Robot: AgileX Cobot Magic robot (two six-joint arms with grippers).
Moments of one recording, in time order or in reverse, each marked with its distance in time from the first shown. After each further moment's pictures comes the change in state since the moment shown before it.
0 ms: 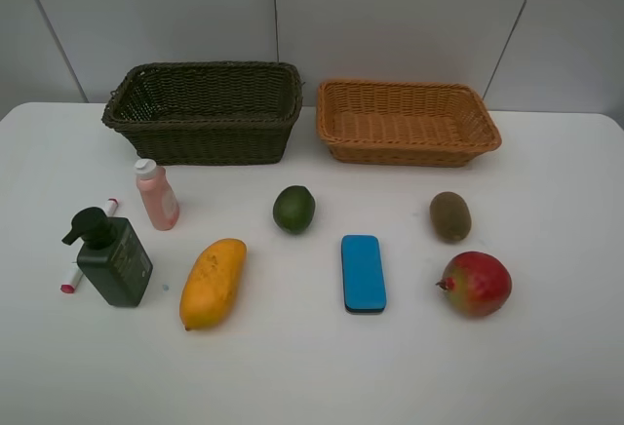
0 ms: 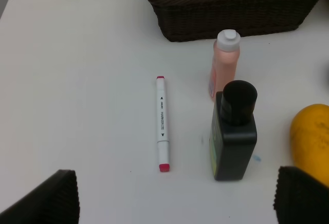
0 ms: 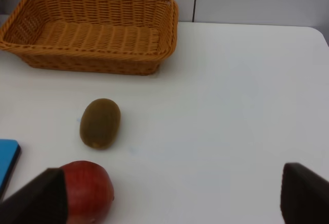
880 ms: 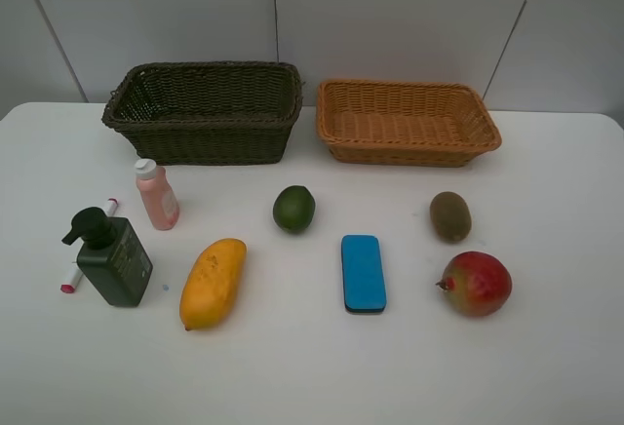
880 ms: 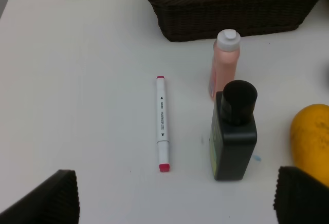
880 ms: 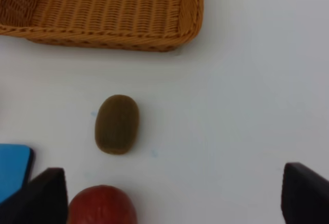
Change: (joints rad) left arm 0.000 0.000 0.000 0.000 0.000 0.000; right arm -0.001 0.723 -0.212 0.069 -0.200 0.000
